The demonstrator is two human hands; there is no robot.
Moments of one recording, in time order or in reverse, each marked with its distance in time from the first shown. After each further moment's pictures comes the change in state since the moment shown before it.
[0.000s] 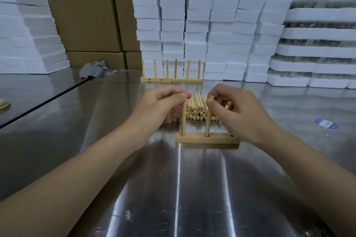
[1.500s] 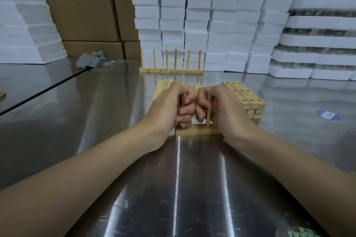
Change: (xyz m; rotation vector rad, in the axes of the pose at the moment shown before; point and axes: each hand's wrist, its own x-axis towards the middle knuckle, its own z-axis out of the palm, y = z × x) left_hand -0.010 0.001 0.035 -0.267 -0.160 -0.148; right_hand 0.006 0.003 0.048 0.596 -0.121 0.201
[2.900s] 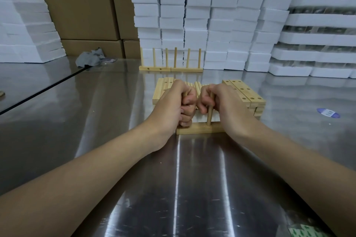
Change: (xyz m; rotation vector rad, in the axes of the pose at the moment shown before) left_hand 0.003 0.004 0.009 0.022 0.047 -0.059; right_hand 0.007 0.003 -0.008 -0.176 0.062 -0.057
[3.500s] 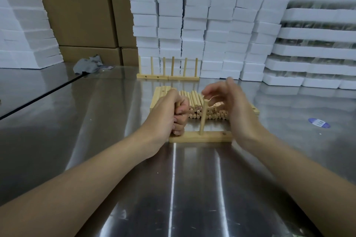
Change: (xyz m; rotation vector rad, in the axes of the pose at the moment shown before) left_hand 0.001 0.004 -0.007 -0.009 -0.005 -0.001; right_hand -0.010 -0.010 -0.020 0.100 0.203 0.008
